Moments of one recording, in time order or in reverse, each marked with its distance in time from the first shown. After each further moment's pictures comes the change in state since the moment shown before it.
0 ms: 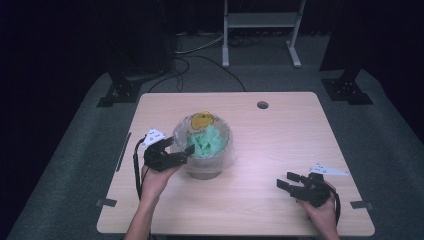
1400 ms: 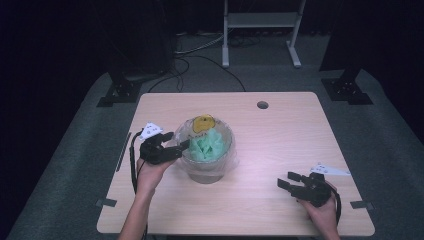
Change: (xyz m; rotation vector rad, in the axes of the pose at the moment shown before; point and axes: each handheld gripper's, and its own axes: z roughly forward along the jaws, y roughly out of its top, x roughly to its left) left arm 0.017 0.014 0.002 0.022 0.024 0.067; right arm -0.001 0.000 -0.002 -0.013 0.000 -0.002
